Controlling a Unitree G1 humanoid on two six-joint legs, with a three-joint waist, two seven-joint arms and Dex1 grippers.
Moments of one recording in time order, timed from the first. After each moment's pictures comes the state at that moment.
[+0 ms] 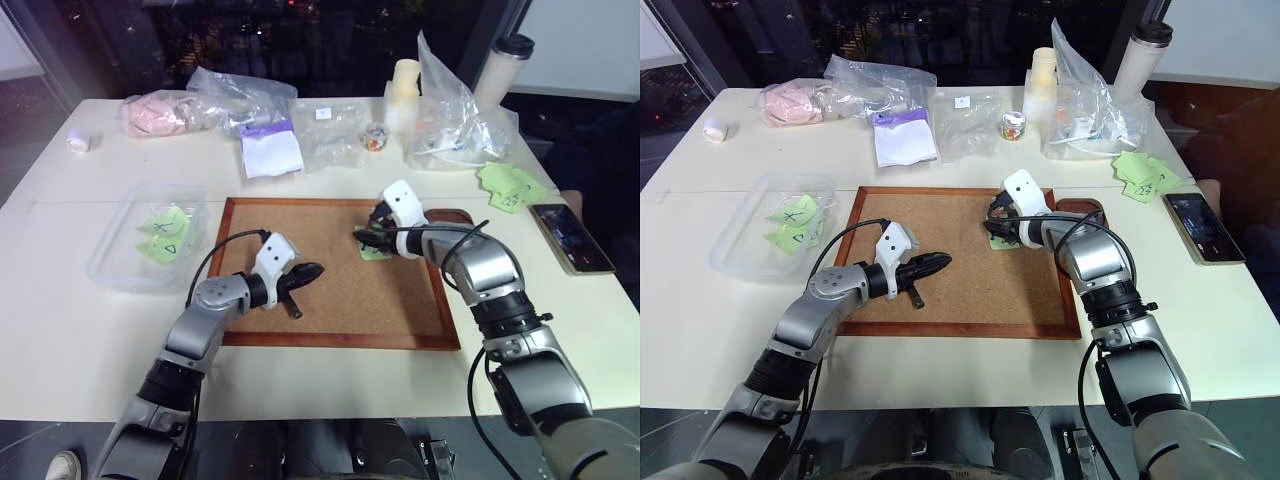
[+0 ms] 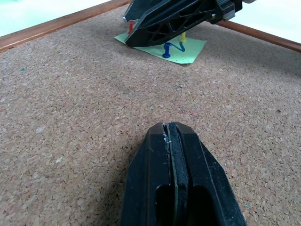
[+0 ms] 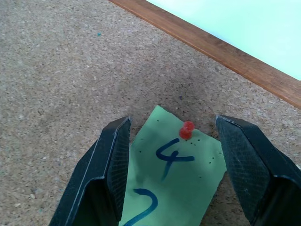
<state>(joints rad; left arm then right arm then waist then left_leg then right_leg) -0.35 0.34 -0.21 0.02 -0.22 0.34 -0.74 -0.72 -0.42 0.18 0.26 0.18 0.71 0.56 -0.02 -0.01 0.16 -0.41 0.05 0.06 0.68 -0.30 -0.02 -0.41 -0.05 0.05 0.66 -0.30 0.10</state>
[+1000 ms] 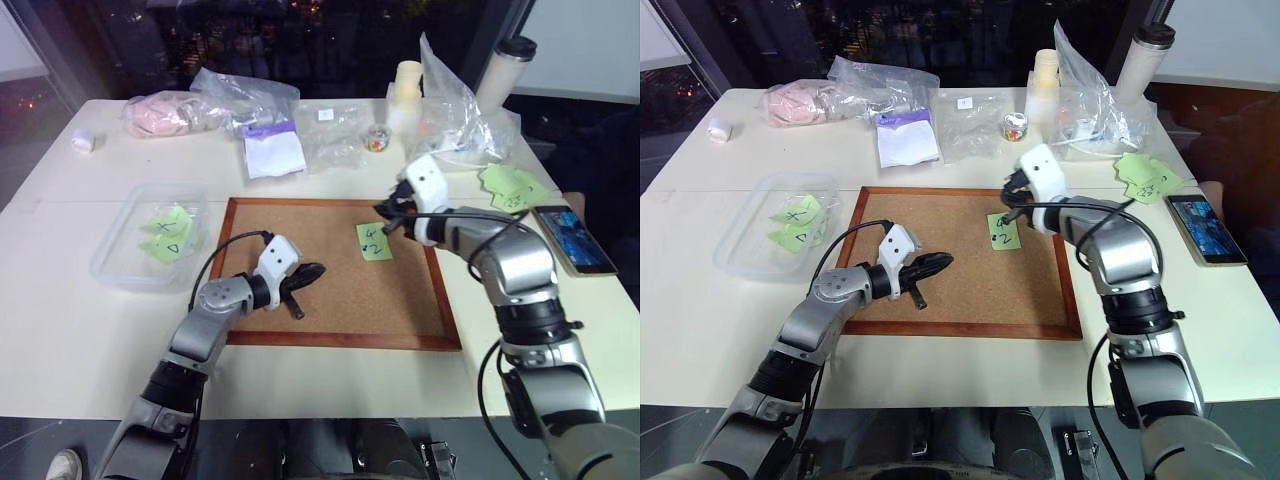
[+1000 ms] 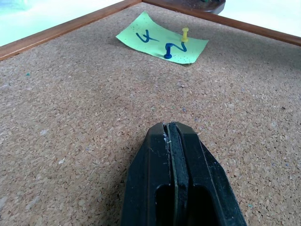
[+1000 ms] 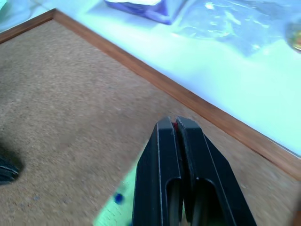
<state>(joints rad) -0.35 0.33 -0.22 0.04 -0.18 0.29 -0.72 -0.65 -0.51 0.00 -0.03 0.20 0.86 0.55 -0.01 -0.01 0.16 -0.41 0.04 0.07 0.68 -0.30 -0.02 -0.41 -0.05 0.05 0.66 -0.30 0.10</state>
